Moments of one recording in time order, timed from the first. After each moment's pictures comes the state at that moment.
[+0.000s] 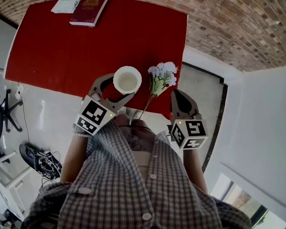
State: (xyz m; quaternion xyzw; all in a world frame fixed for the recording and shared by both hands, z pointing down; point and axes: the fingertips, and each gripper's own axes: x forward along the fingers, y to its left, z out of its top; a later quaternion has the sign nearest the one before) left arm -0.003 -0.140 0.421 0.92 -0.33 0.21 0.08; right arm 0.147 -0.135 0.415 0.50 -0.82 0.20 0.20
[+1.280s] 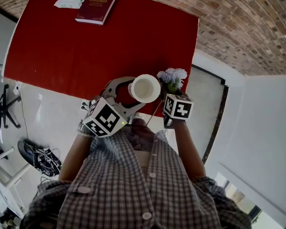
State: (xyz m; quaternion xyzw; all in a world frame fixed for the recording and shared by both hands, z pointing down) left arm -0.001 -0.143 0.423 0.94 -0.24 0.23 0.05; right arm 0.120 -0.186 0.566 0.52 -0.71 0.35 0.32
